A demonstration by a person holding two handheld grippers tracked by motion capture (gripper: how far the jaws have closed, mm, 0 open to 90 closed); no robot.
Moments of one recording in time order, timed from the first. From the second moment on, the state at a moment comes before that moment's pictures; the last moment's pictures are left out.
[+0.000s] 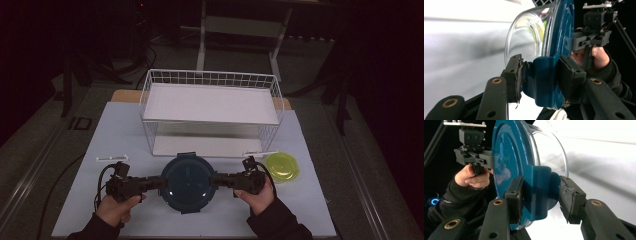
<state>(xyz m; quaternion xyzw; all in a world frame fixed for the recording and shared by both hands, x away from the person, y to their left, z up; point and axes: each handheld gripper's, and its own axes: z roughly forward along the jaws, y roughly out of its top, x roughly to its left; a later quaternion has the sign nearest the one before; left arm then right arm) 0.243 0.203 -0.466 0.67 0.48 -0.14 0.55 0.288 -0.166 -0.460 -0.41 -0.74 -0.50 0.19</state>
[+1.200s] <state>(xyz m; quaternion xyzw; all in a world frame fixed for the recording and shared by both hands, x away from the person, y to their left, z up) 0.349 0.162 -0.339 0.69 0.41 -0.10 0.58 0.357 -0.211 -0.342 -0.43 -0.69 -0.57 0.12</state>
